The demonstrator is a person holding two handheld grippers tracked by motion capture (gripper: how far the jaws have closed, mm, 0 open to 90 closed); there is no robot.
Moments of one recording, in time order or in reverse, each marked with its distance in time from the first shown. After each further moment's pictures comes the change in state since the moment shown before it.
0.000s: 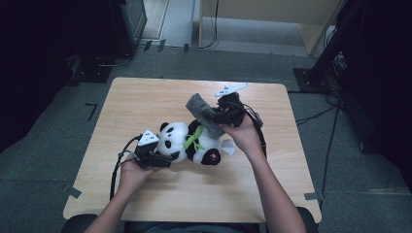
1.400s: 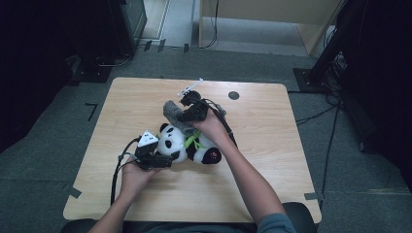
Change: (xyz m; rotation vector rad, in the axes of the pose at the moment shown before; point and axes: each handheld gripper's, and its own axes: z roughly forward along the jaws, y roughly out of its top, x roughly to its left) left arm 0.000 -0.004 0.001 -0.024 0.014 -0.051; right arm 0.005 0.030 0.110 0.231 0.024 -0.016
